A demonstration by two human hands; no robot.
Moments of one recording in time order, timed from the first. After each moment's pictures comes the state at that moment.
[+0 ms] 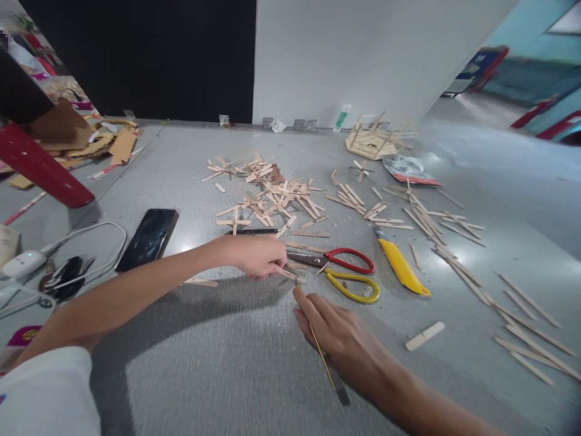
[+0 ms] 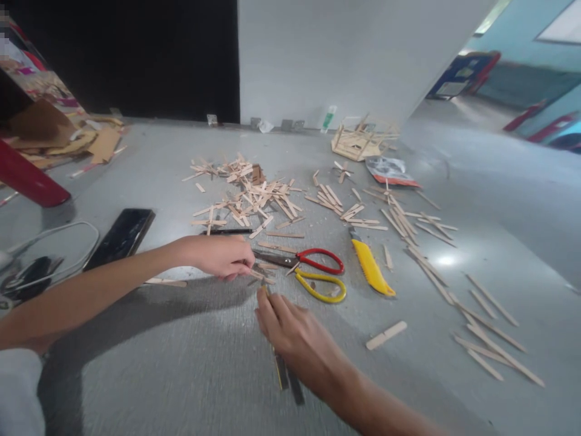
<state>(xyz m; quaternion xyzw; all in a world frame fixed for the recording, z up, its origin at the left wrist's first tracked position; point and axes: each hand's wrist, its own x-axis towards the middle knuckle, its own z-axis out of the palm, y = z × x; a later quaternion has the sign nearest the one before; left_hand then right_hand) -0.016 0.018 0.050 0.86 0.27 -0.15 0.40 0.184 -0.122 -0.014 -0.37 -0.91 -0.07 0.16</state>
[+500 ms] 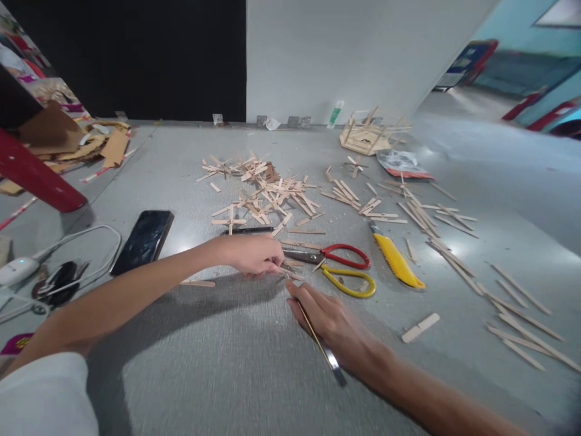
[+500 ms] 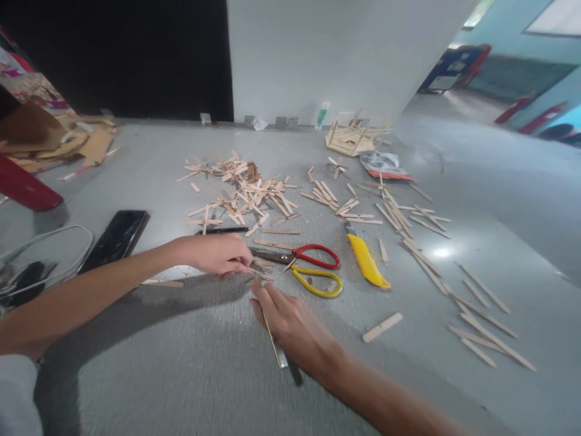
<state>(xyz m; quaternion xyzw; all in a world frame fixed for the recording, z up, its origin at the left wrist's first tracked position) -0.020 0.021 0.039 0.86 0.26 -0.13 0.42 0.181 -0.112 -0.017 -0.39 -0.90 0.04 0.21</state>
